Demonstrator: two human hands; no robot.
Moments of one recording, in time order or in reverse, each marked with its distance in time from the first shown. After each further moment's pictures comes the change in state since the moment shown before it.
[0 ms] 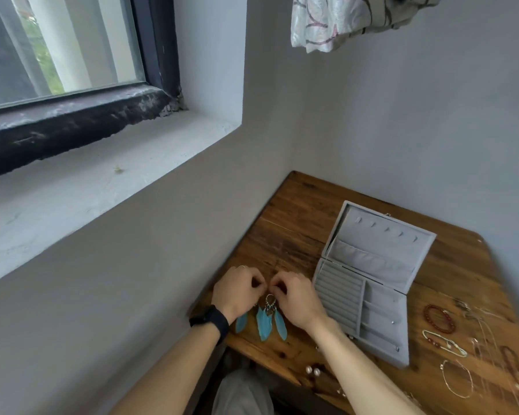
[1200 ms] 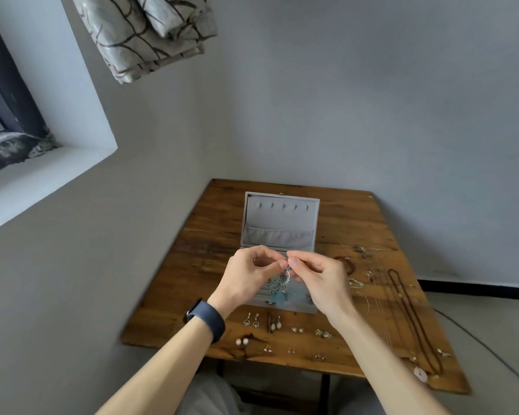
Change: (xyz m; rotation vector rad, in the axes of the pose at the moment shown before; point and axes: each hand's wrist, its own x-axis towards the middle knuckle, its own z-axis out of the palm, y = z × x) left_hand -0.052 0.184 0.010 -0.628 -0.194 0.357; right_hand -0.152 0.052 -0.130 0.768 0.570 0.250
